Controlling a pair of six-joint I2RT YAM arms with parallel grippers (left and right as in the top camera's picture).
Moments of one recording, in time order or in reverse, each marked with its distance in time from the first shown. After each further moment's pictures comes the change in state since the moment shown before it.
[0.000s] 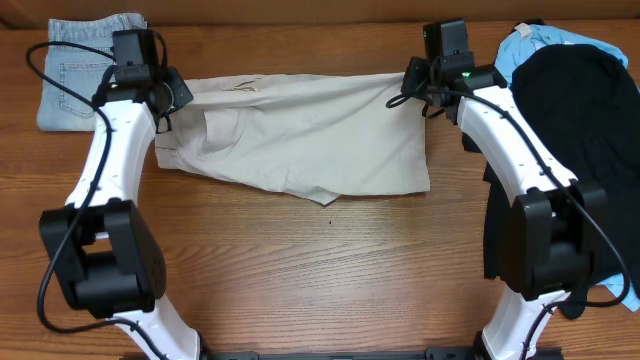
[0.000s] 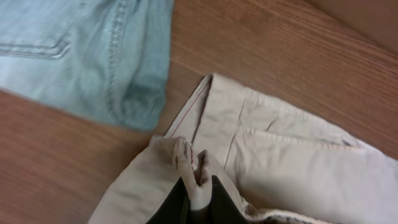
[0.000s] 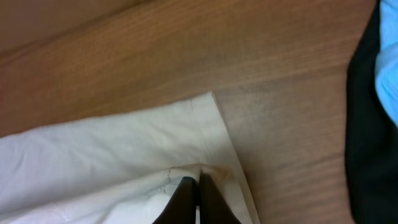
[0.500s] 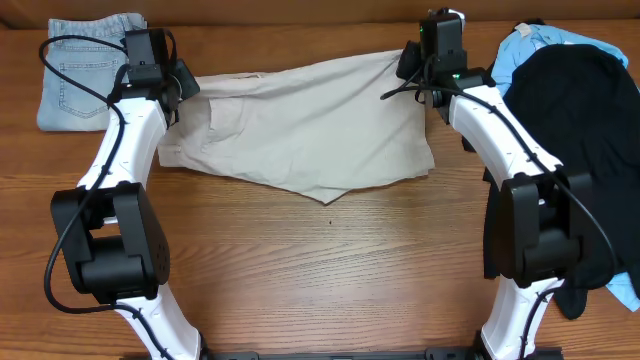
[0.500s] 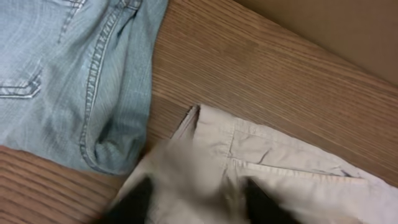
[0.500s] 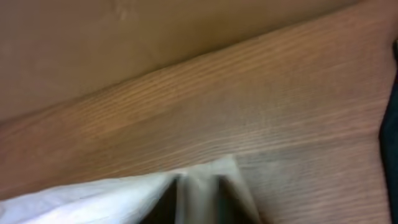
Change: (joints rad) left arm -0.018 0.060 0.000 0.151 -0.026 0.016; right arm -0.002 0.068 0.000 0.254 0.035 0.001
